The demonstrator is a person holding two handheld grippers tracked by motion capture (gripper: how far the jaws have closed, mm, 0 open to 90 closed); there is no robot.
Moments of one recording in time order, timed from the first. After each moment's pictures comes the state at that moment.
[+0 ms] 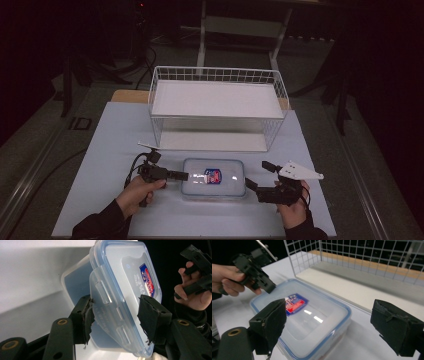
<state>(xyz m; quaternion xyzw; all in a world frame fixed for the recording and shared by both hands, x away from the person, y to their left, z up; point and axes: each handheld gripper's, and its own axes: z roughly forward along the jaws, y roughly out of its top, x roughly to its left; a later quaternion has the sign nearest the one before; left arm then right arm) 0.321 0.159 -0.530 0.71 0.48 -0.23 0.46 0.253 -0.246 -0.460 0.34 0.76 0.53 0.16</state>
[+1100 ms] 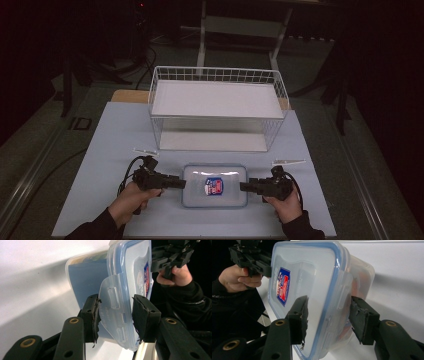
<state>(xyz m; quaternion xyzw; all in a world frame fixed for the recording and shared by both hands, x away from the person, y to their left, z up) 0.290 0.160 -0.510 0.75 0.41 -0.18 0.48 0.290 -0.251 -0.503 0.42 0.76 0.48 -0.12</state>
